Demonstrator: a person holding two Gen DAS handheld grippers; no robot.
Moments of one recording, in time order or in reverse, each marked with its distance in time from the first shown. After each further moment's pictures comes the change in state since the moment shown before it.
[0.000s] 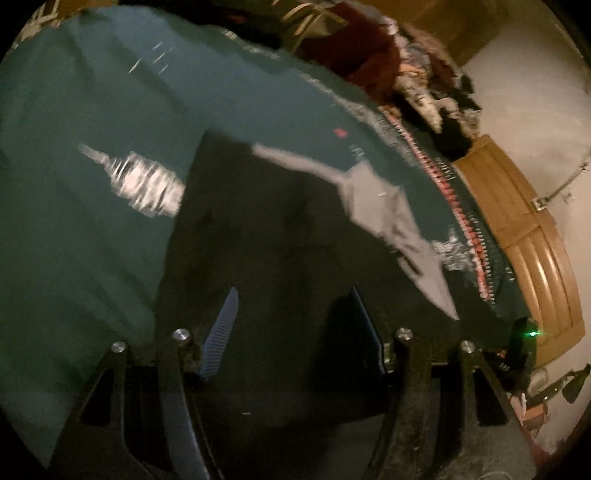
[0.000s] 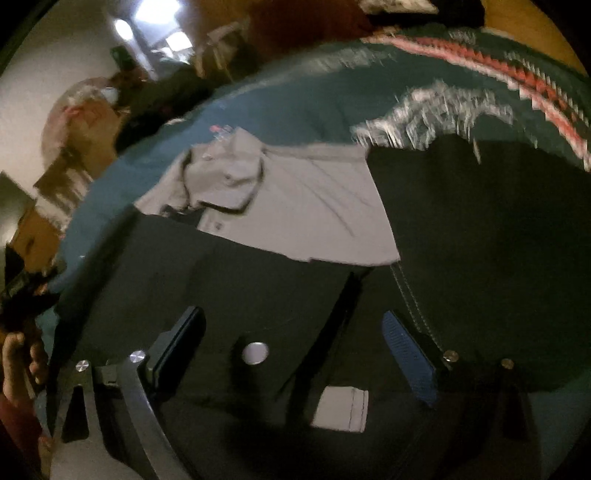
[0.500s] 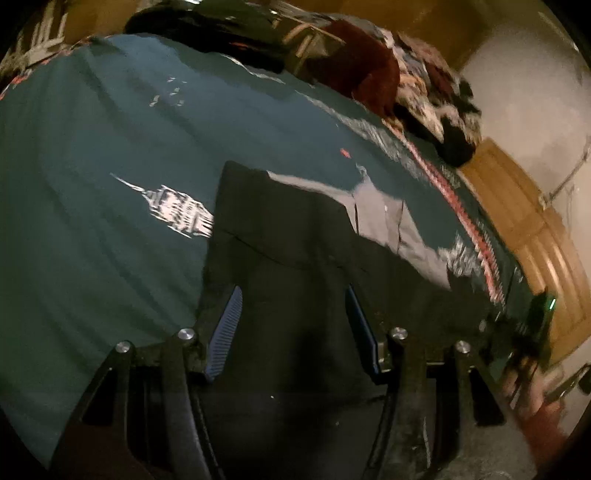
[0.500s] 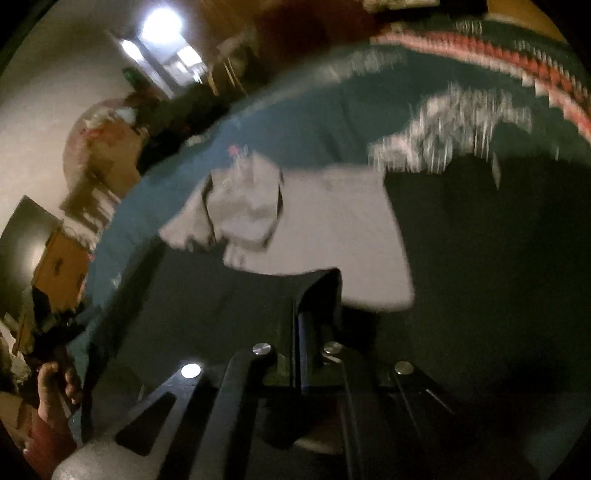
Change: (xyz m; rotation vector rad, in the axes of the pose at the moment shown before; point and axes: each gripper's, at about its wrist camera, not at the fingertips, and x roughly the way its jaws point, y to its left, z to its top) left arm -0.026 -0.017 -0.004 0.078 -0.068 0.059; right arm -0.021 -0.013 0.034 0.013 -0.076 0.126
